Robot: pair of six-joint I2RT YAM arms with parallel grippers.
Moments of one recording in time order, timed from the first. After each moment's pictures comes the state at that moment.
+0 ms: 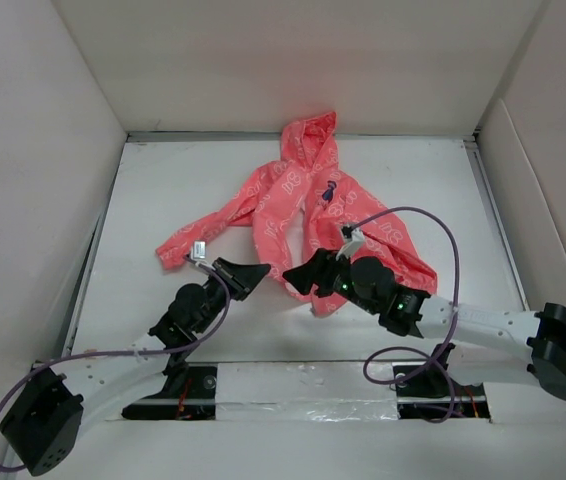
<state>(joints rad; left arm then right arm) -0.74 0.73 0.08 0.62 -0.12 -1.20 1.03 1.14 0.56 0.37 0.20 0.86</state>
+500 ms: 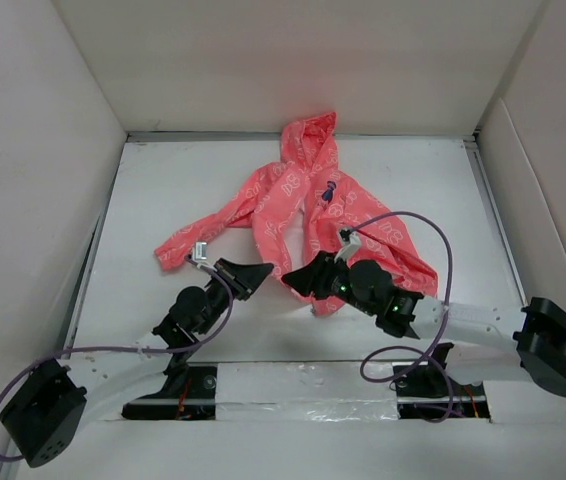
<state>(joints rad) -0.77 0.78 0.06 0.74 -0.15 -1.19 1.02 1.19 0.50 0.50 0.15 0.94</state>
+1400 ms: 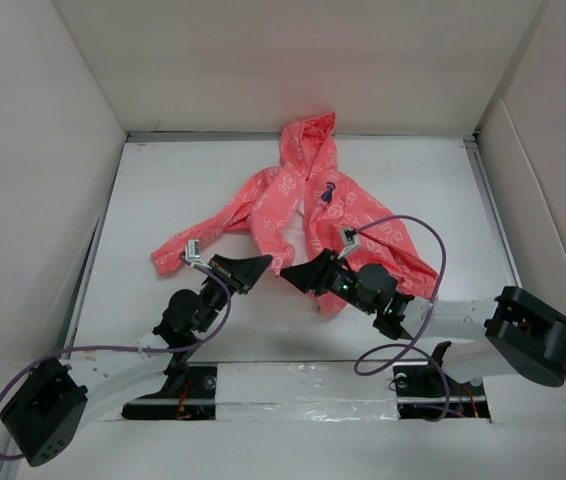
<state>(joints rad) -0.78 0.79 0.06 0.92 -0.15 -1.19 0.97 1.30 0.41 0.90 0.06 1.02</state>
